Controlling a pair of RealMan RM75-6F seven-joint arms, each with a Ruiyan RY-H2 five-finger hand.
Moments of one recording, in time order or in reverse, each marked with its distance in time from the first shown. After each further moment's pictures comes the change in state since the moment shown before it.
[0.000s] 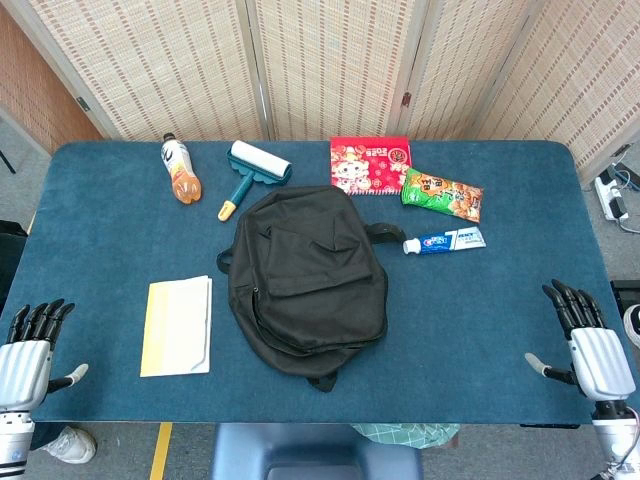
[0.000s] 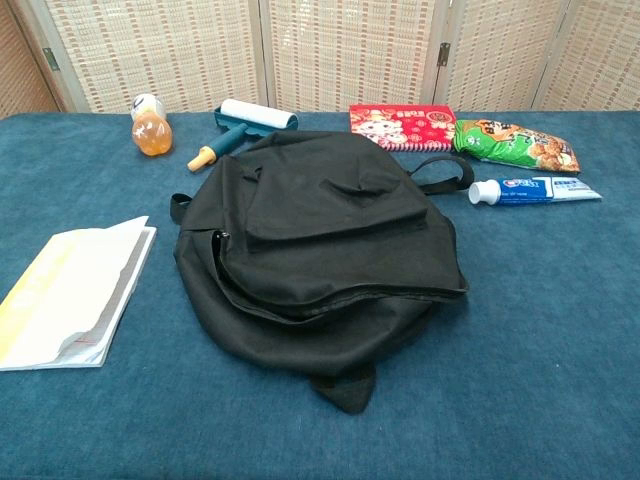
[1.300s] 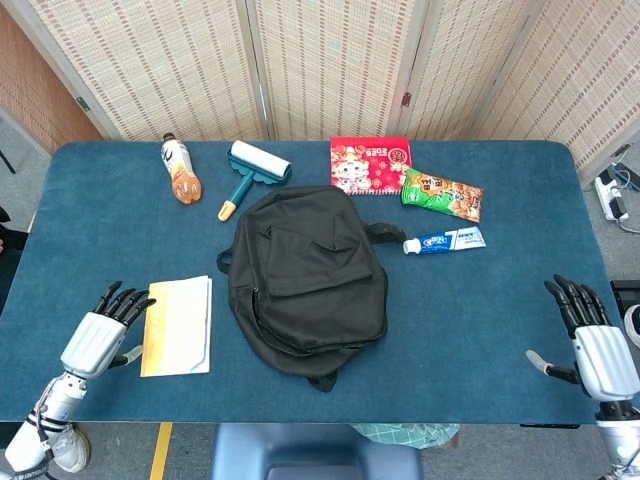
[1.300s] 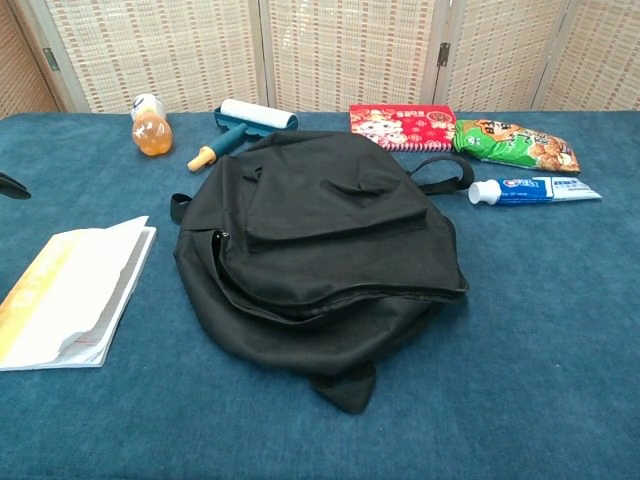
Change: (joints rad) left arm -0.215 -0.201 0.059 0.485 0.271 -0.077 -0.246; right arm -0.004 0.040 0.004 -0.048 -0.030 0.038 -0.001
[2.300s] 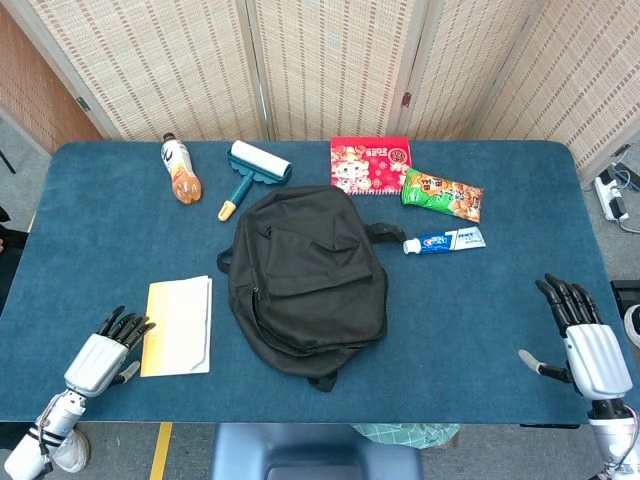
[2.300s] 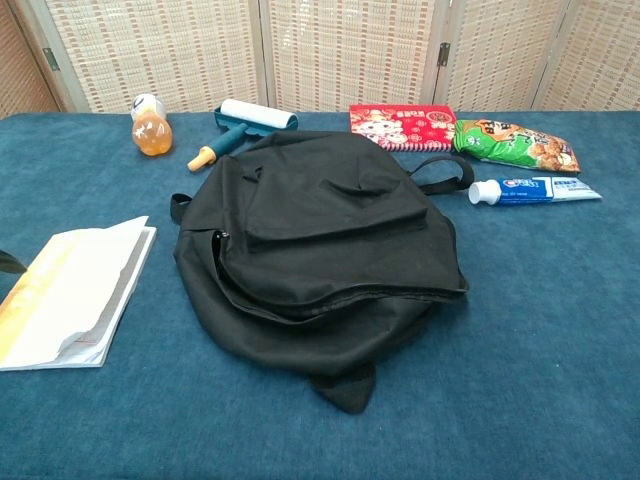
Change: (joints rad) left arm 0.049 -0.232 0.123 0.497 0.014 0.050 -0.193; right arm 0.012 -0.002 0.002 -0.033 -0.004 -0.011 -0.030
